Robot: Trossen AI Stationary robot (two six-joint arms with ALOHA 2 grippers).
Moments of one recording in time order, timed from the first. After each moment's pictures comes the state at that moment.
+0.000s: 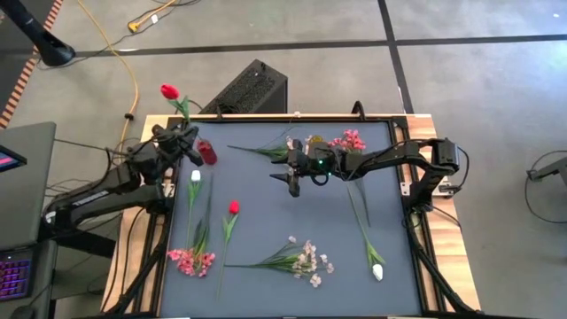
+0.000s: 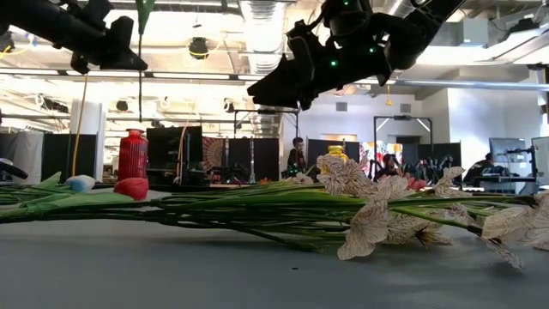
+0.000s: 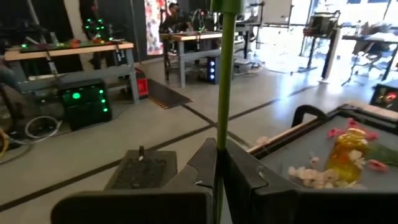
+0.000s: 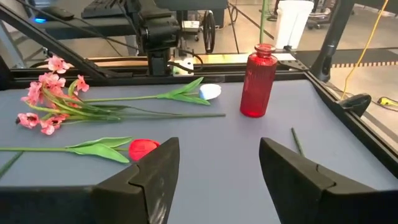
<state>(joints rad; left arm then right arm) 0.42 0.33 0.41 -0.16 -0.56 -0.05 -0.17 1.73 0.95 0.53 -0.08 -0.03</state>
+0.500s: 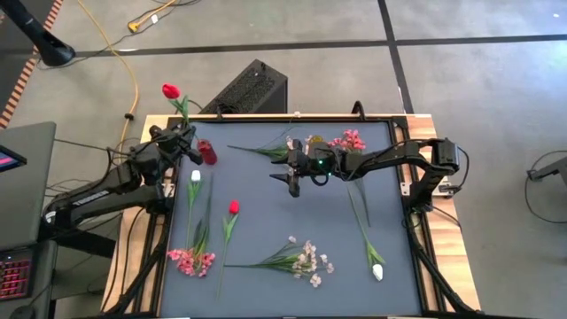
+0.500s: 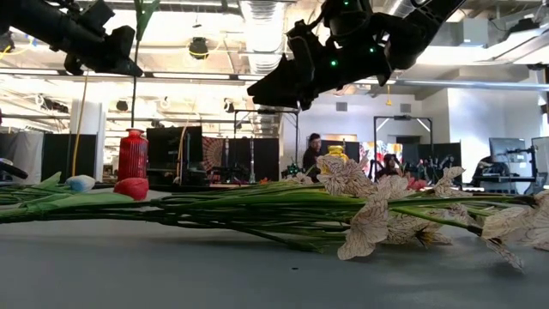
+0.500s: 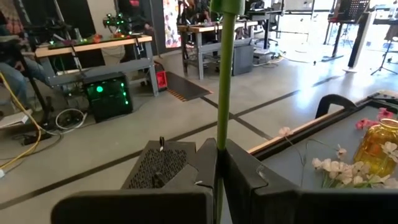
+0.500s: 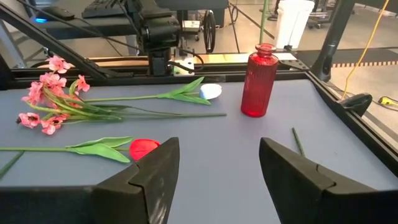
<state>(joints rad) 0.42 0.34 0.41 -0.20 -0.64 -0.04 -0.16 1.73 0.95 0.53 -0.08 -0.03</state>
